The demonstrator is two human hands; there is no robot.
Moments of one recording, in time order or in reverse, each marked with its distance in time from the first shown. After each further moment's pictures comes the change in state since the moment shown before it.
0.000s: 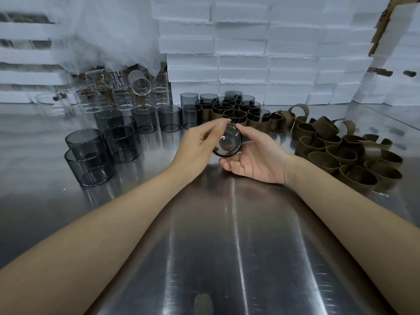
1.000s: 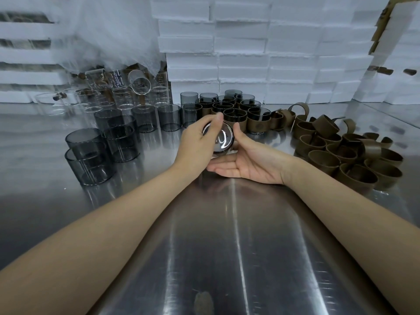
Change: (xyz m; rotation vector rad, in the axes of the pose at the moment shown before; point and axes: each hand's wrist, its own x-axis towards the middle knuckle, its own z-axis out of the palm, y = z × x) left_hand 0.005 -0.001 0.005 0.004 0.103 -0.021; right_hand 0.006 0.008 0.000 -0.100 -0.153 -0.012
